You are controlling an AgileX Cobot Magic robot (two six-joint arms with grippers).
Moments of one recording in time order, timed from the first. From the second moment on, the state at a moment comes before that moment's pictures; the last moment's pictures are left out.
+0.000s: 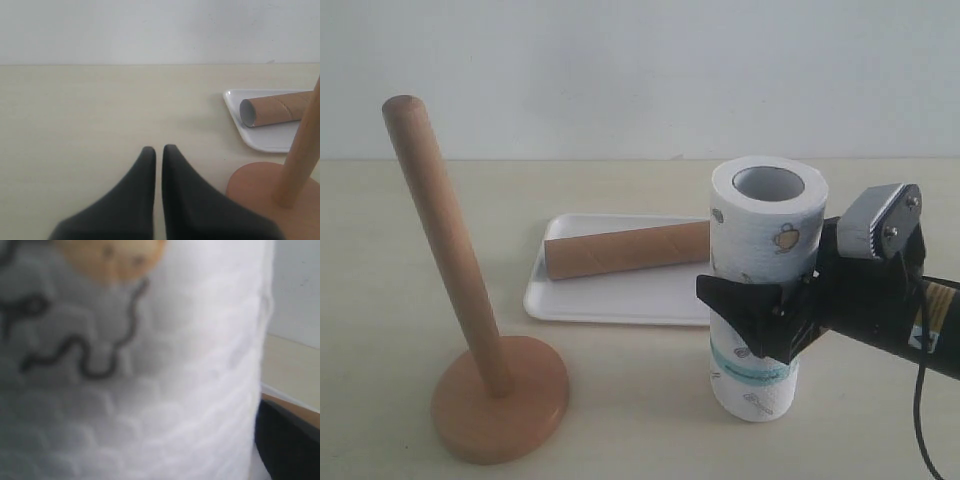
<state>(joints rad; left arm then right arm) -0.03 0.00 0.00 -0.11 0.31 0.07 0.19 1.76 -0.42 -0.80 -1.21 0.32</state>
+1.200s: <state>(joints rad) -0.03 0.00 0.00 -0.11 0.31 0.07 0.19 1.70 -0.42 -0.96 -1.20 0.49</state>
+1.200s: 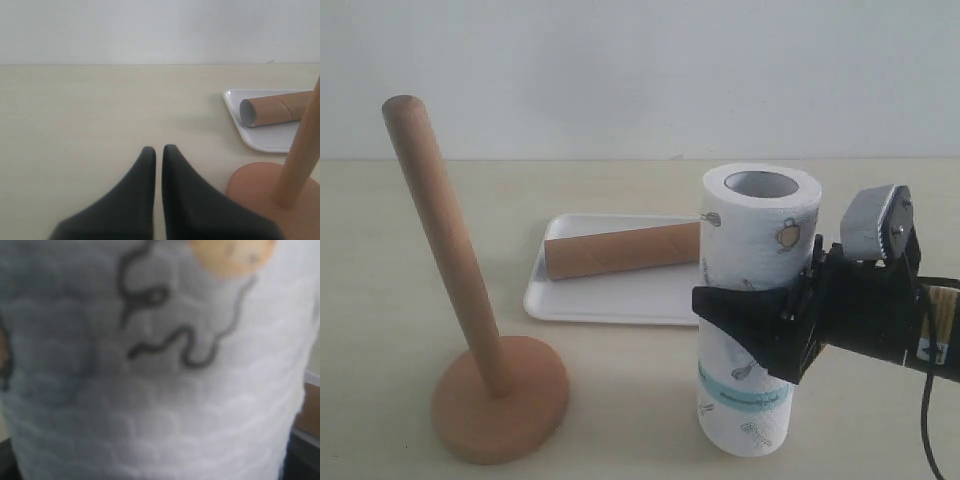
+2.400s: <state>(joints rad) -0.03 0.00 0.00 -0.11 0.31 0.07 0.73 1.15 -1.05 -1.16 -0.45 1.12</state>
